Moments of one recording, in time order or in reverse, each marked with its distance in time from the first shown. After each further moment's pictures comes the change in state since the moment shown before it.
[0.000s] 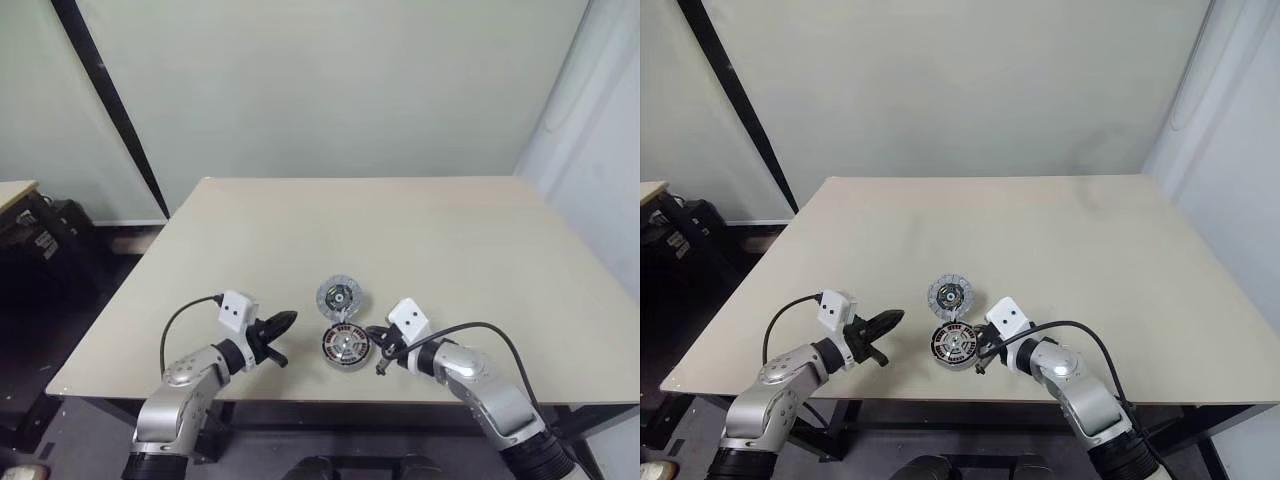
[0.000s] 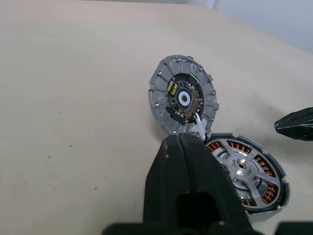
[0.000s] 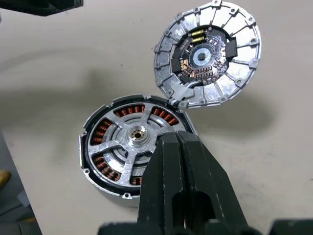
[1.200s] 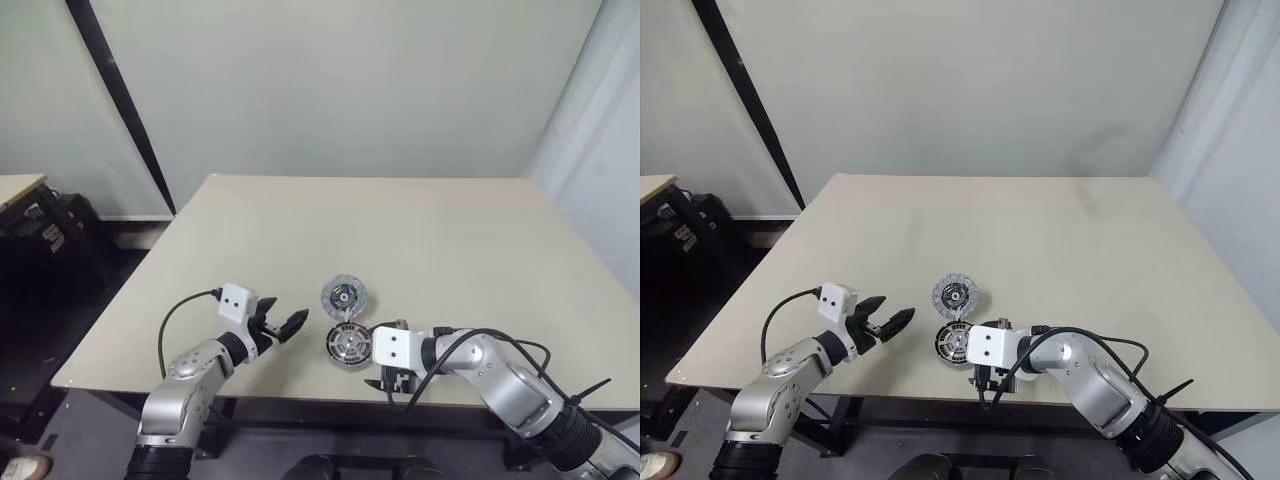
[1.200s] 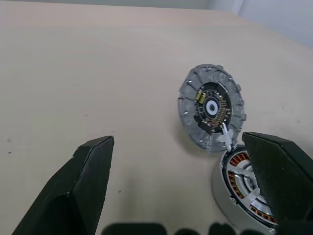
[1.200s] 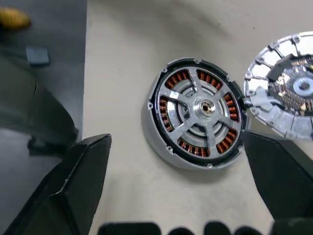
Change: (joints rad) left arm -0.032 -0.013 0.008 0.003 0.007 0.031 0.102; right arm -0.185 -0.259 0.277 -0.141 -0.342 -0.030 0.344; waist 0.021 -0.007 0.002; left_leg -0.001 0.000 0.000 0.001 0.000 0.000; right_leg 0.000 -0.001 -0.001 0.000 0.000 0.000
